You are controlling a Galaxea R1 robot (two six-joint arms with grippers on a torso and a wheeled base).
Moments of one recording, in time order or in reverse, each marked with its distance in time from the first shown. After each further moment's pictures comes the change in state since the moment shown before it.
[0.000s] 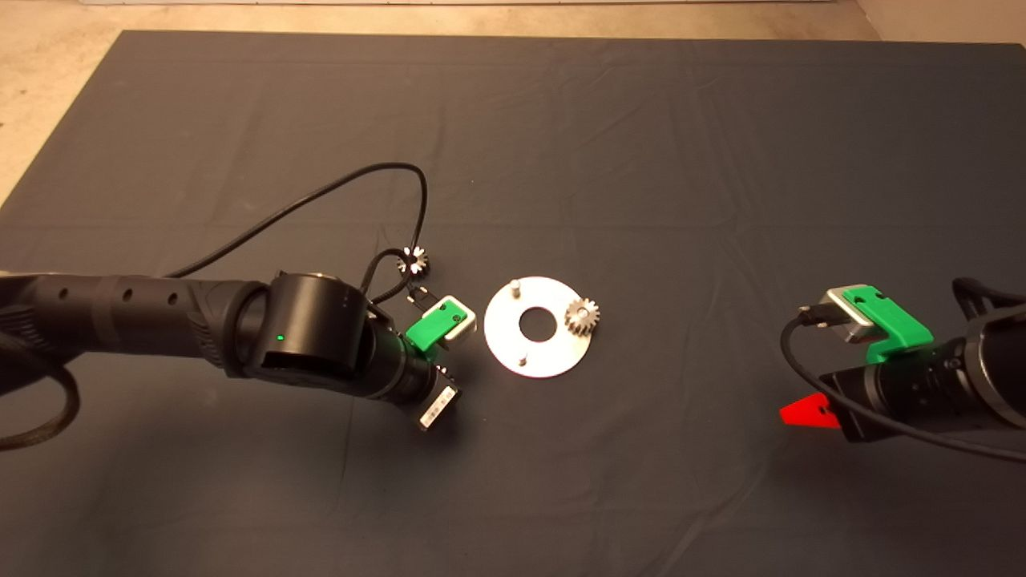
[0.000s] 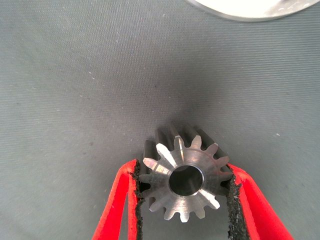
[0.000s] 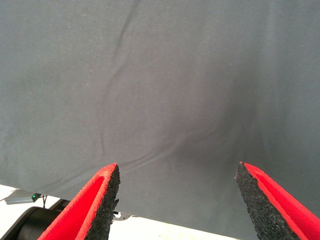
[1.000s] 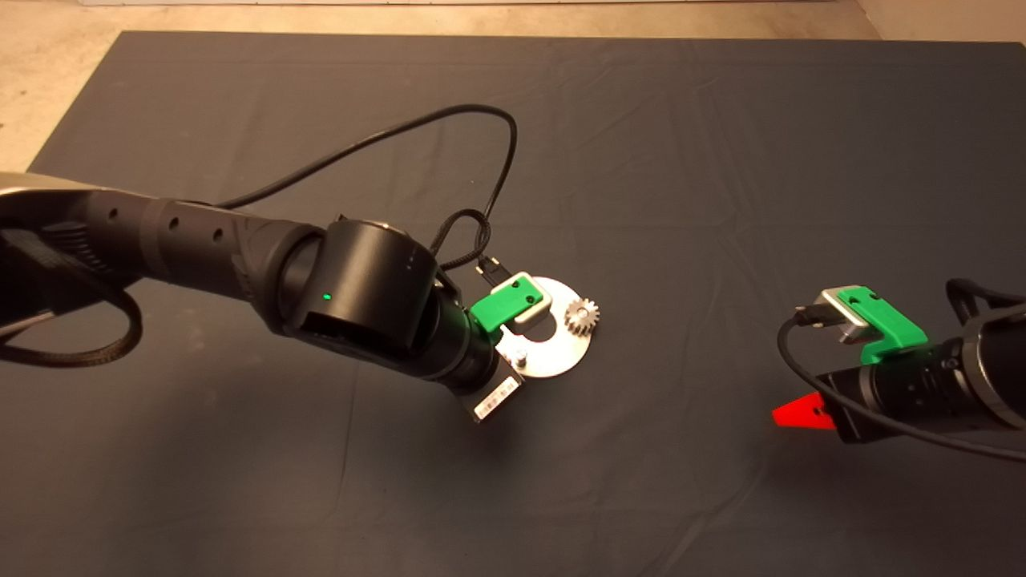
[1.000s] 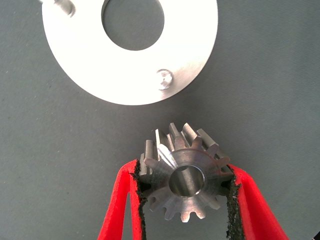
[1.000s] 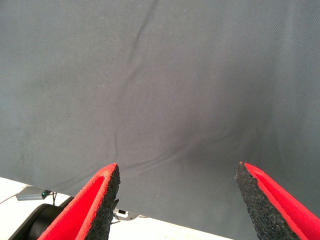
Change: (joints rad) left arm -0.148 0.172 0.035 -0.102 0.032 -0.024; right arm 0.000 0.000 0.000 0.000 0.041 0.000
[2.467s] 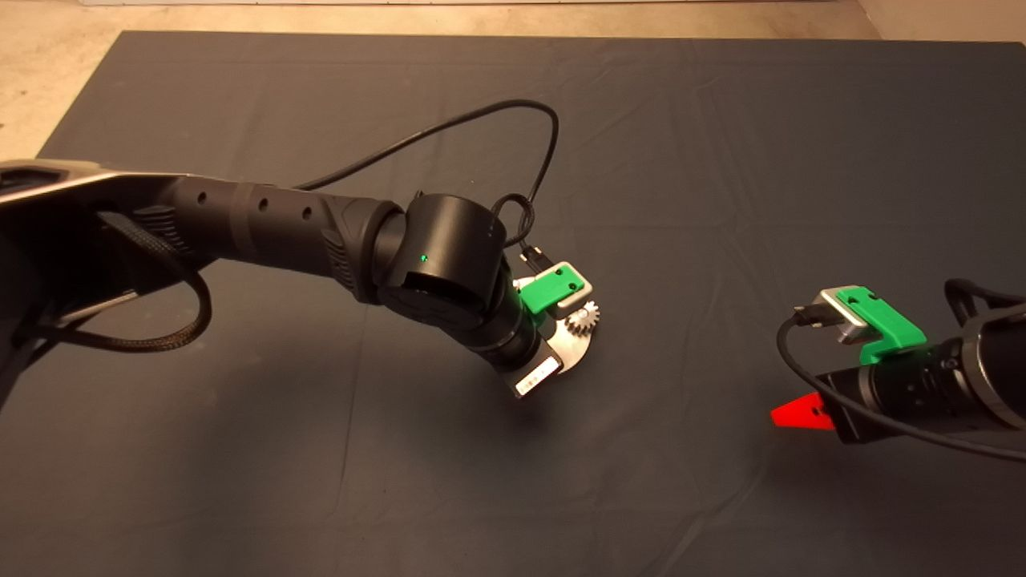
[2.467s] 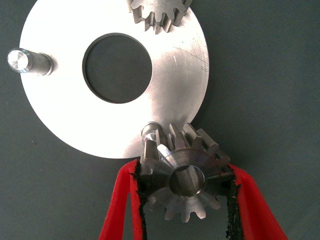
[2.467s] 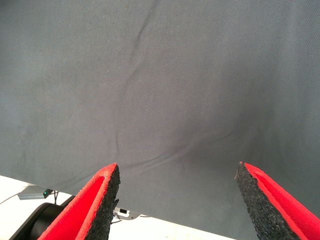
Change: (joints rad) left arm 0.004 0.125 -0.165 -0.037 -0.017 0.097; right arm 0.000 0.000 0.000 0.000 0.006 0.000
